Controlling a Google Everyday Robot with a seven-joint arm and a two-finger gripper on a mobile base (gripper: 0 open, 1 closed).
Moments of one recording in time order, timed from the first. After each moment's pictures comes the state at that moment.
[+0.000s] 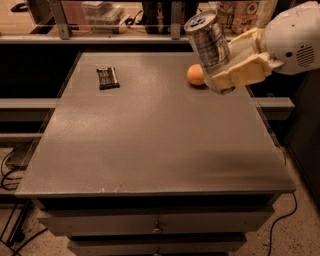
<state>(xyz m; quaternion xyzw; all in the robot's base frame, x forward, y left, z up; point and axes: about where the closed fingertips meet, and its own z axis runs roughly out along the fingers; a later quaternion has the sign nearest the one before) 0.493 -0.103 1.030 -0.56 0.66 0.23 0.44</state>
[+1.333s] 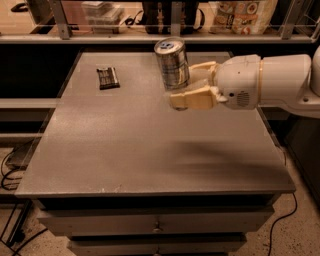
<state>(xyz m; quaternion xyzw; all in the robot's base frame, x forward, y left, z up) 0.509 -0.037 0.979 -0.50 0.62 0.30 0.53</state>
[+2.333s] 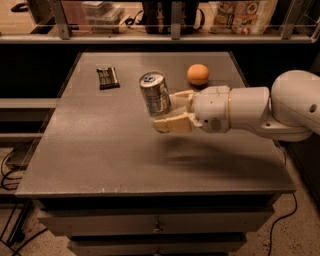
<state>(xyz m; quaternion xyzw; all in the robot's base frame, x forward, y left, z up) 0.513 -0.003 0.909 -0.50 0.62 0.33 0.51</state>
